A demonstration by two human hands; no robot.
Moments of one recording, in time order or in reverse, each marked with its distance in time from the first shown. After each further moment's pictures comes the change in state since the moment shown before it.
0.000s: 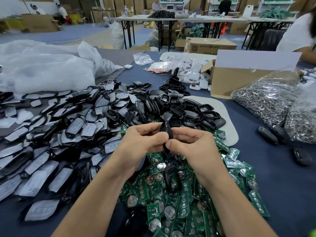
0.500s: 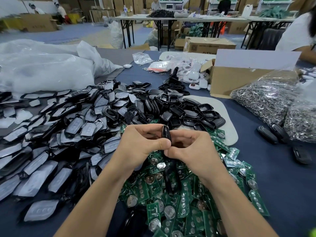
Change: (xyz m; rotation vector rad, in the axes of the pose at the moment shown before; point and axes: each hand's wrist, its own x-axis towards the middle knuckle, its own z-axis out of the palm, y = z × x) left_hand 0.000 -0.001 -0.001 0.172 0.063 0.124; right_hand 0.001 0.000 -0.004 -0.186 -0.072 -0.020
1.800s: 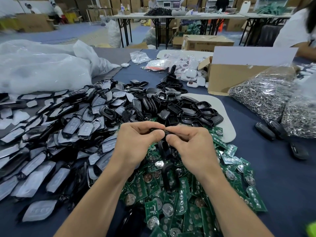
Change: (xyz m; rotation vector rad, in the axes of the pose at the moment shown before) left_hand 0.001 -0.004 0.008 0.053 0.153 0.042; right_hand 0.000 0.000 0.006 -0.142 0.193 -0.062
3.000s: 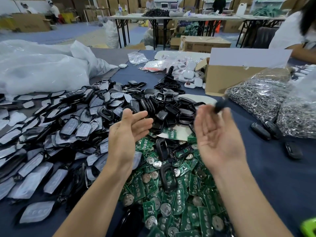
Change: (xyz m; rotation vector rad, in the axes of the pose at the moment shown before) left_hand -0.002 0.001 -0.003 -0.180 0.167 -0.072; right_hand 0.011 -0.008 -0.038 1.401 0.208 0.334
